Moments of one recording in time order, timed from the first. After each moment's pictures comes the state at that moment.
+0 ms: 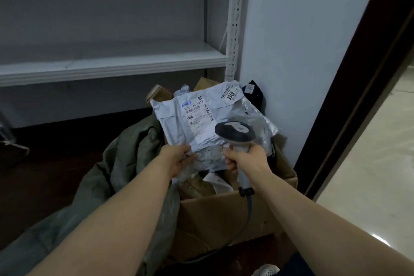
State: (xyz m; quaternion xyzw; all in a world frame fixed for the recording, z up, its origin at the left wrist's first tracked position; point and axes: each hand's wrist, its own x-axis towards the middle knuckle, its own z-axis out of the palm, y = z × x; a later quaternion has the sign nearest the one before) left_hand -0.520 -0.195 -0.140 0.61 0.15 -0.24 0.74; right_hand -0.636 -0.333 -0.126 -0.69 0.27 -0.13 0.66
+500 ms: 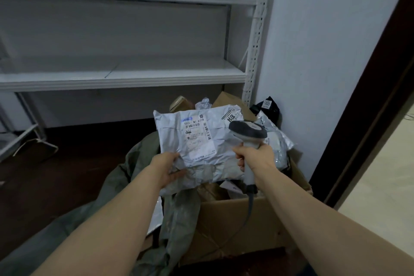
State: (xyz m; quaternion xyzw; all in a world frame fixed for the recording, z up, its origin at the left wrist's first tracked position) left_hand -0.542 -0.107 -0.116 0.64 0.18 -0.21 0.72; right_hand -0.630 -0.290 -0.091 -0.66 0.29 -0.16 0.67
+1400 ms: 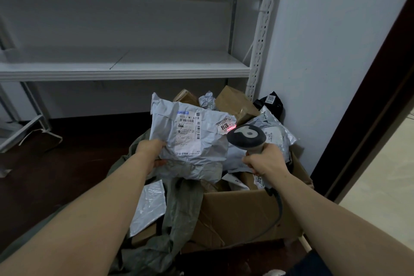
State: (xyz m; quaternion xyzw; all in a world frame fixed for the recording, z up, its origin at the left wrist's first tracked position) left_hand -0.531 -0.071 -0.107 0.71 0.19 -0.12 0.67; right_hand -0.647 -0.308 -0.110 -0.83 0.27 -0.13 0.48
